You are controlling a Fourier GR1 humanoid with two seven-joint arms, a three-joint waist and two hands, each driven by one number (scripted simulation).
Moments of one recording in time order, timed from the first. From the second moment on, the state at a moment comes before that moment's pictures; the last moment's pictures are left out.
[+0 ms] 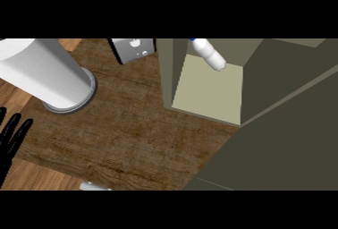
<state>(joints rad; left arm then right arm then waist) 0.27 0.76 -0.12 -1.82 1.00 -0.27 -0.45 0.26 -0.53 0.64 -2.46 -0.04 0.47 0.14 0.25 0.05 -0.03</state>
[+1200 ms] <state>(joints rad) 0.24 0.78 -0.09 -1.78 1.03 -0.32 -0.44 -0.08 -0.36 0.52 -2.23 -0.28 0.46 0.38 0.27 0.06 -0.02</state>
